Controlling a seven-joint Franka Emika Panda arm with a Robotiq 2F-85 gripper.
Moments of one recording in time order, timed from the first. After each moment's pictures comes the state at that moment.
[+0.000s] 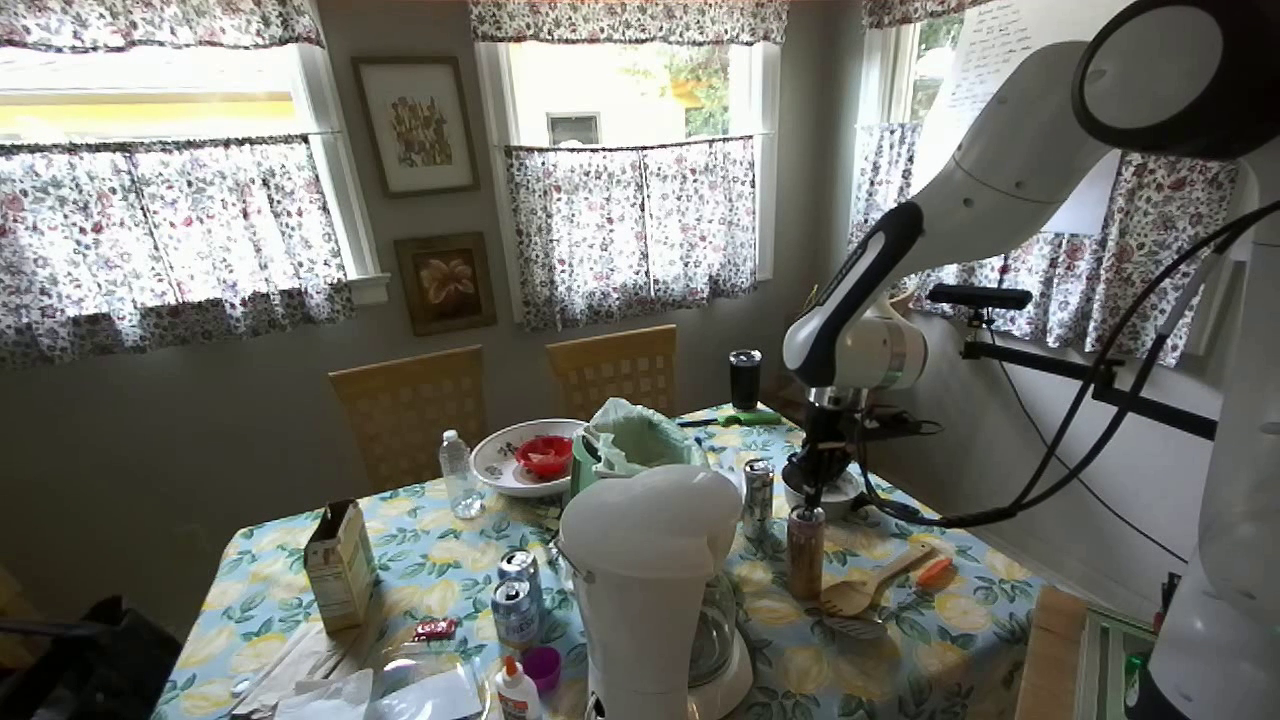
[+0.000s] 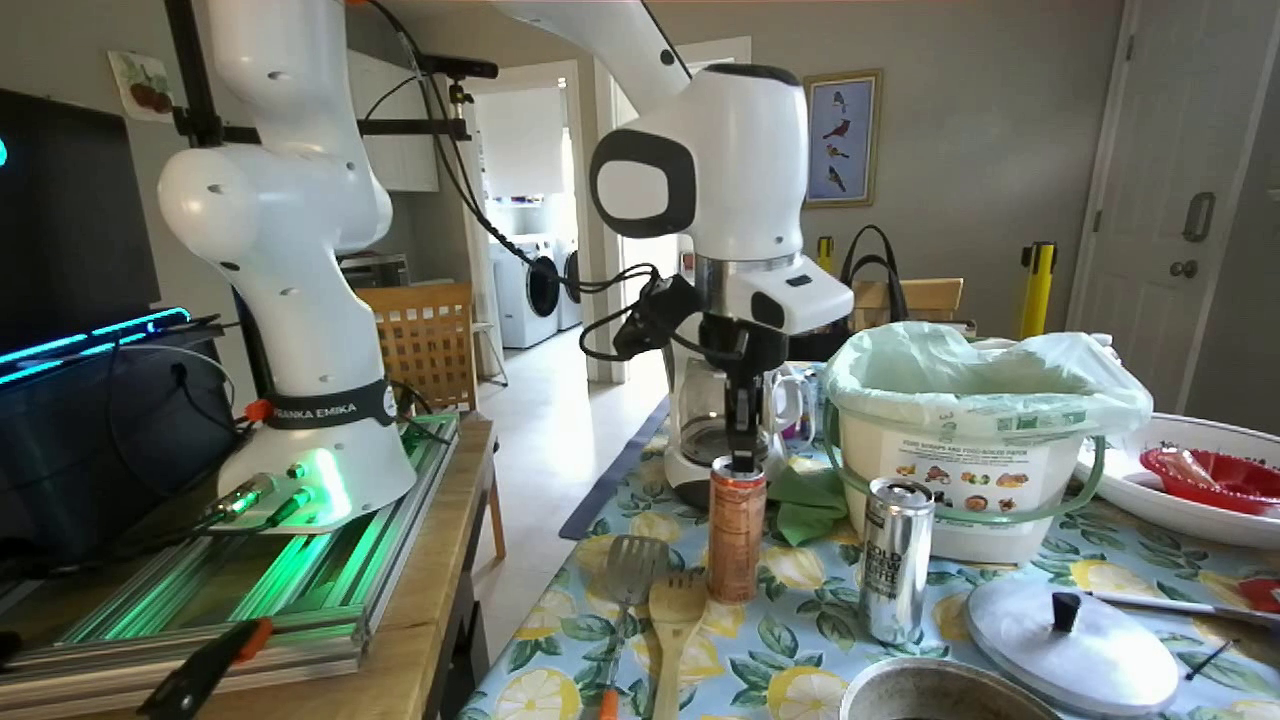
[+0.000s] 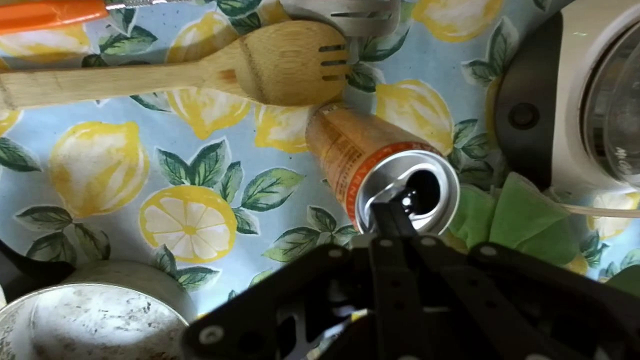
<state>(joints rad) -0.23 0.14 -0.18 -2.48 0.38 2.58 -0.35</state>
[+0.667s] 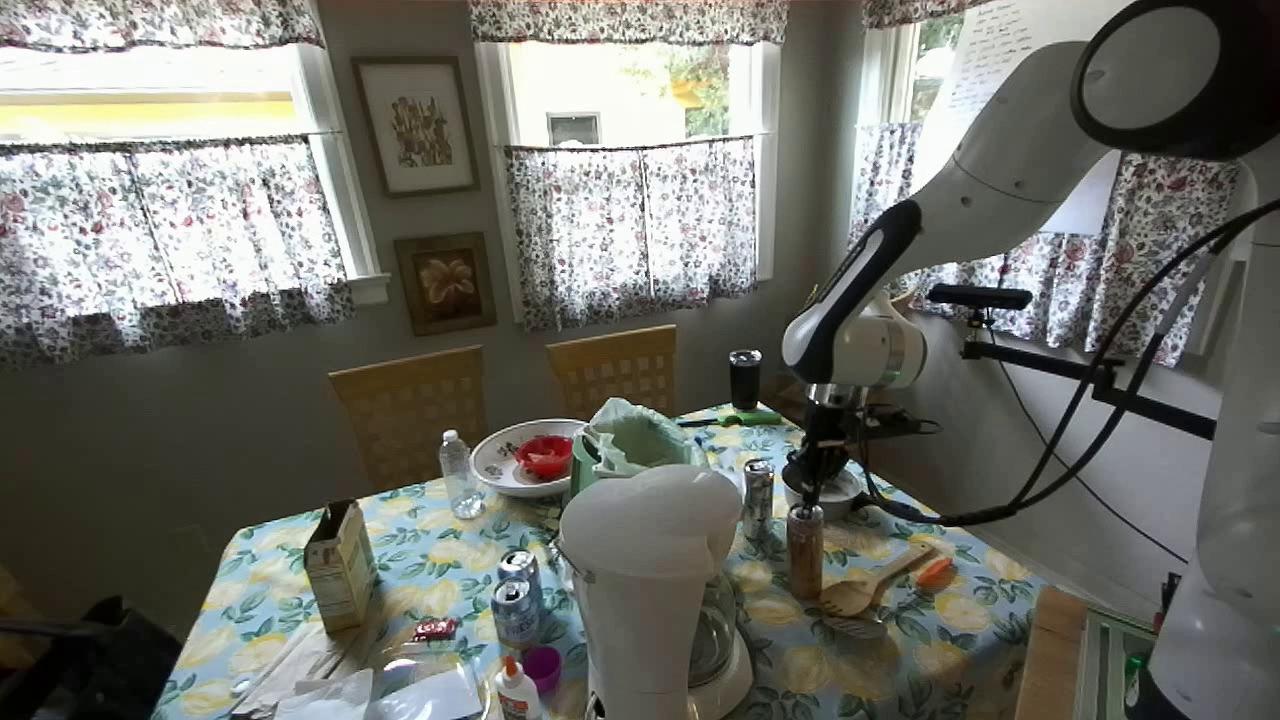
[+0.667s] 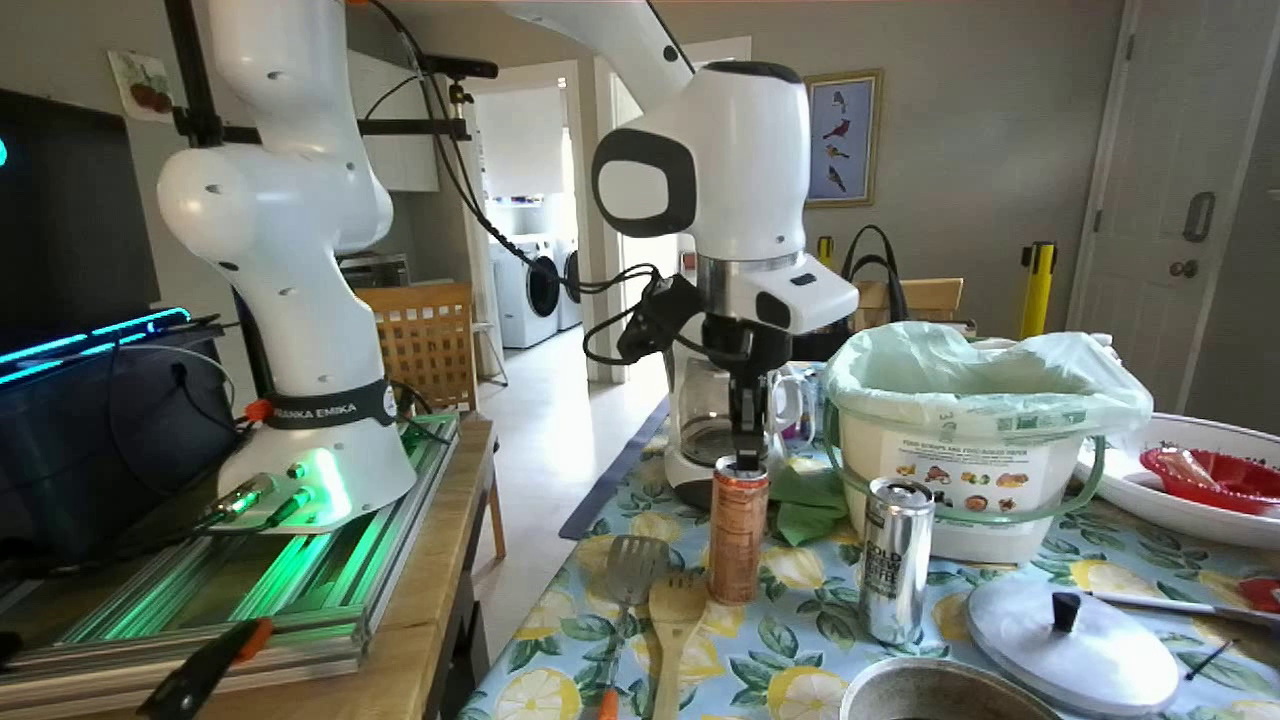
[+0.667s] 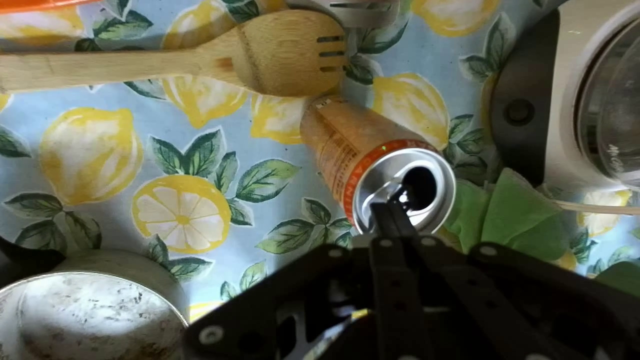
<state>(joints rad) -0.25 0.14 -0.17 -2.47 0.41 2.58 -0.40</state>
